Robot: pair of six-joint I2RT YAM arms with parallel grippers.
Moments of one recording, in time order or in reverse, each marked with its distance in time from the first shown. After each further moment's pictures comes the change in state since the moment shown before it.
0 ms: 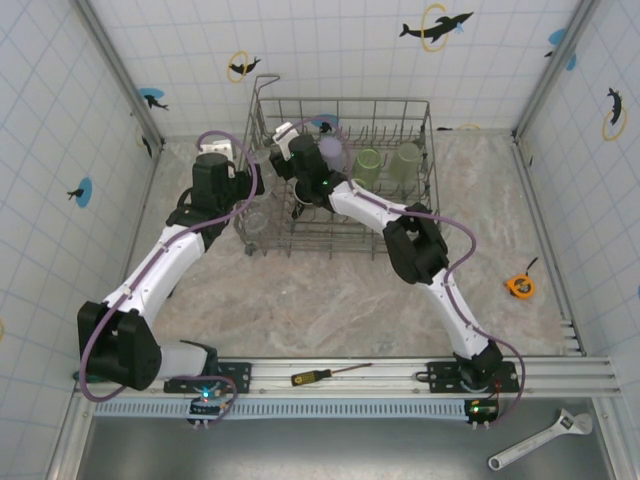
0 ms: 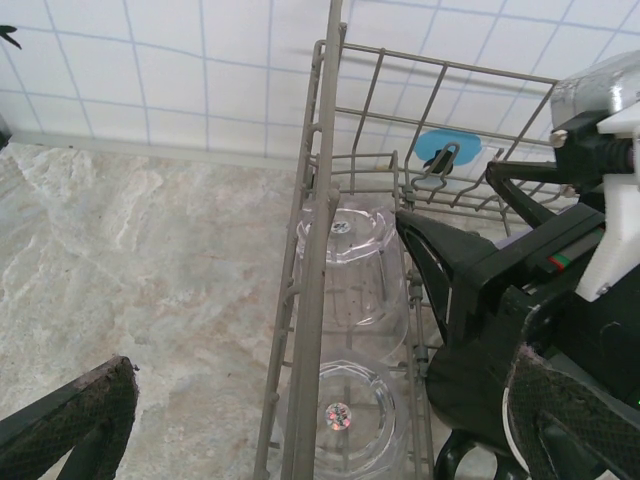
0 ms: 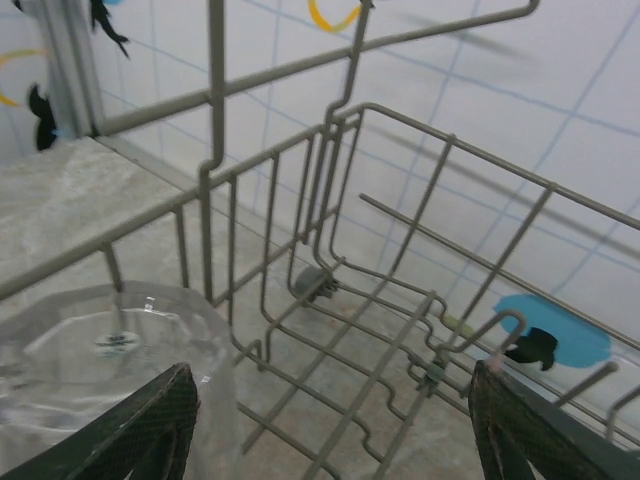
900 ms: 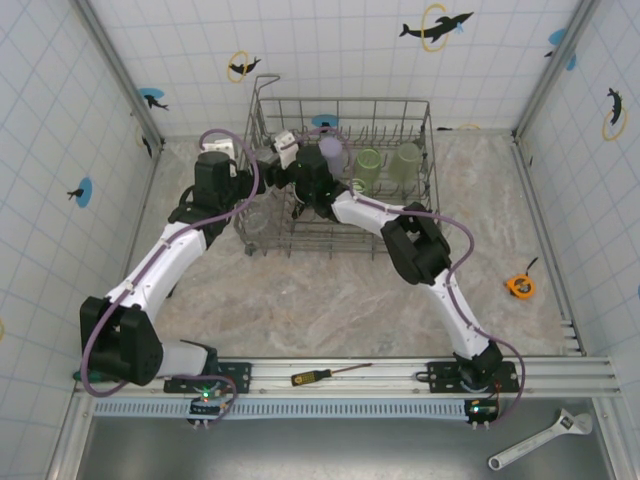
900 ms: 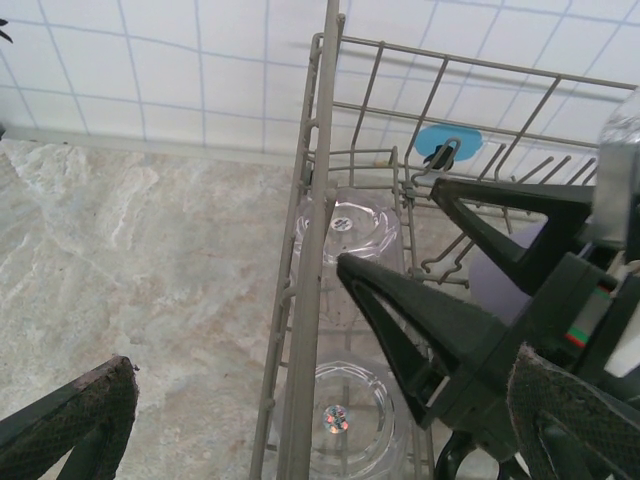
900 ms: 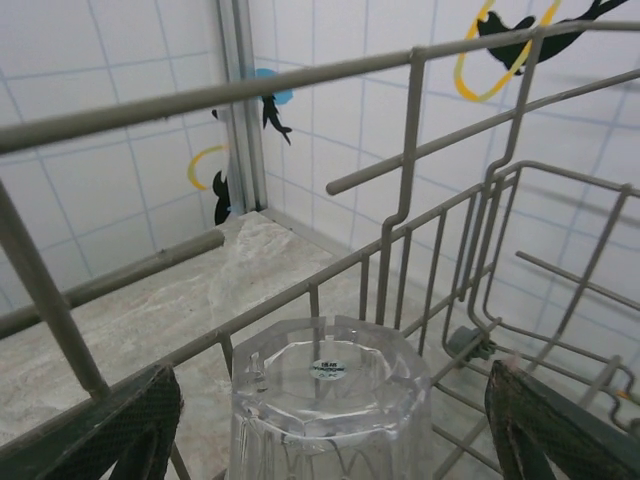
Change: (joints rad) left arm 0.000 0.021 0.012 0.000 0.004 0.000; right arm -0.003 -0.052 -0.198 0.309 -0.280 0.129
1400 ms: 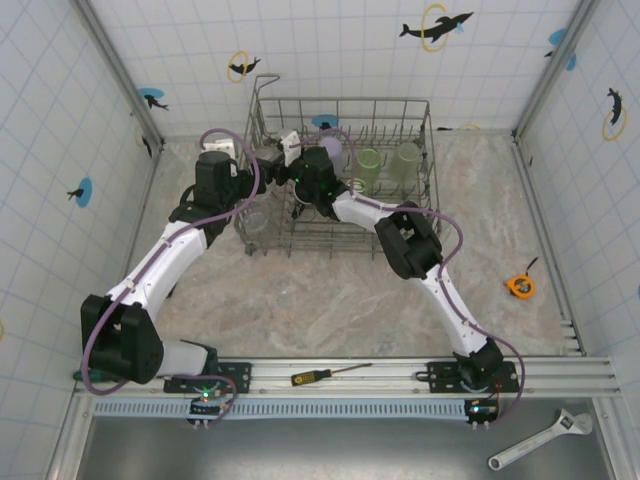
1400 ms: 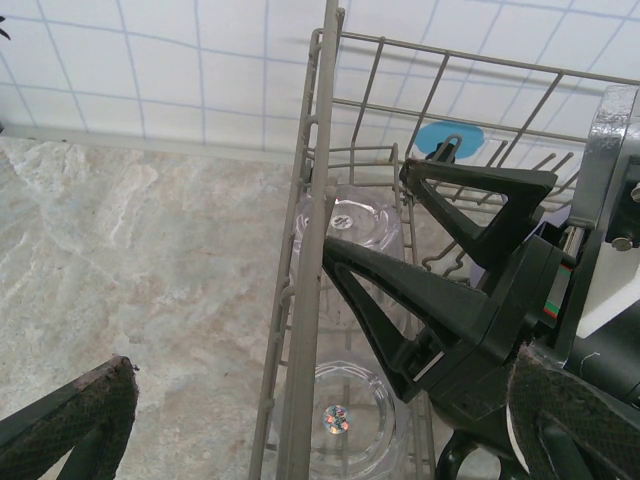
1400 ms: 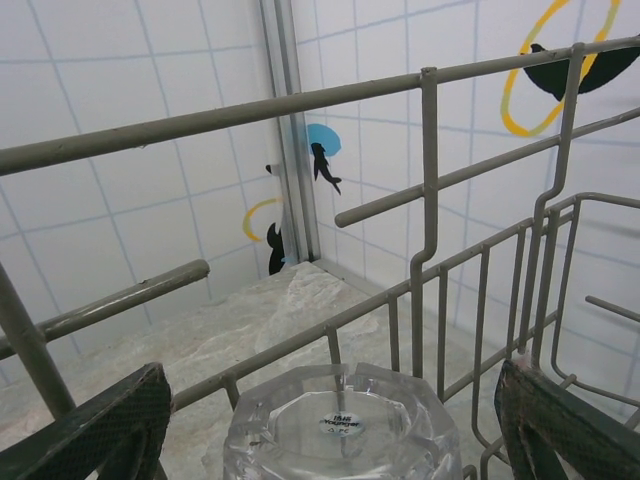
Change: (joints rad) left arm 0.000 0.013 0.005 0.000 0.000 0.000; right arm -0.037 0.158 0.116 0.190 -0.183 0.105
